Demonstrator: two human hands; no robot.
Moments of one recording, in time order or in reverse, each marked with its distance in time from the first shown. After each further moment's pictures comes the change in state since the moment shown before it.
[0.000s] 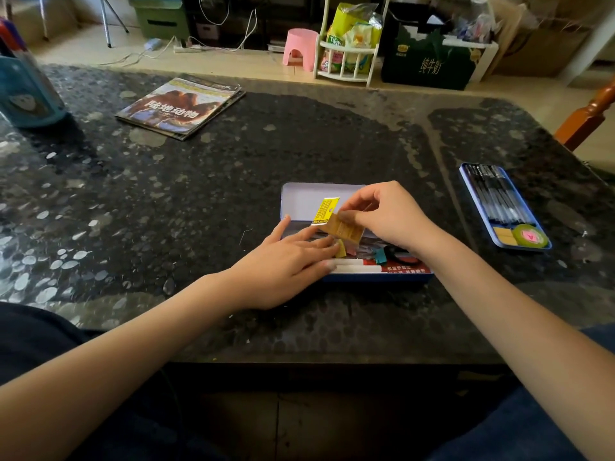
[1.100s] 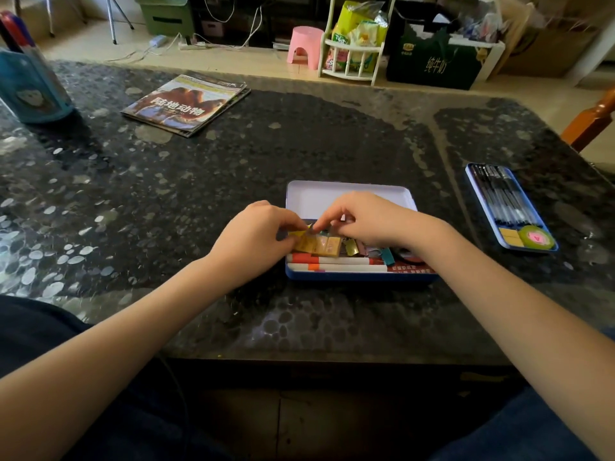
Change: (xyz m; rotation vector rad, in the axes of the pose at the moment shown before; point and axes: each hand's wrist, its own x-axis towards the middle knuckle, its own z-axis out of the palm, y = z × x) left_hand -0.007 -0.017 -0.020 -0.058 0.362 -0.298; right_hand 0.011 -0.022 0.010 -0.324 -0.413 -0.160
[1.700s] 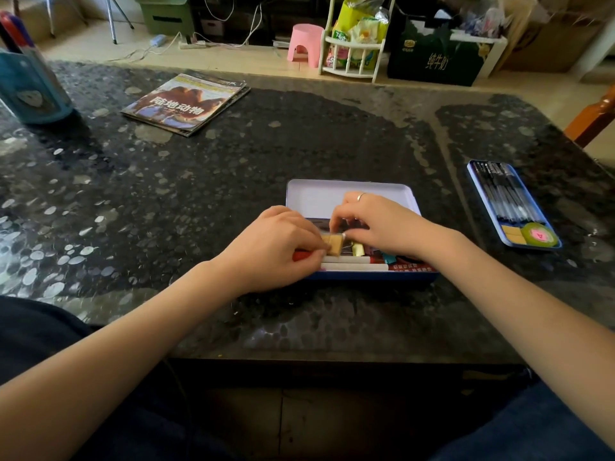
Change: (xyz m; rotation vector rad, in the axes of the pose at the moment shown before) left_hand -0.003 0.010 0.003 0.123 -0.105 0.354; right_hand -0.006 0.027 0.006 -0.218 0.102 -0.153
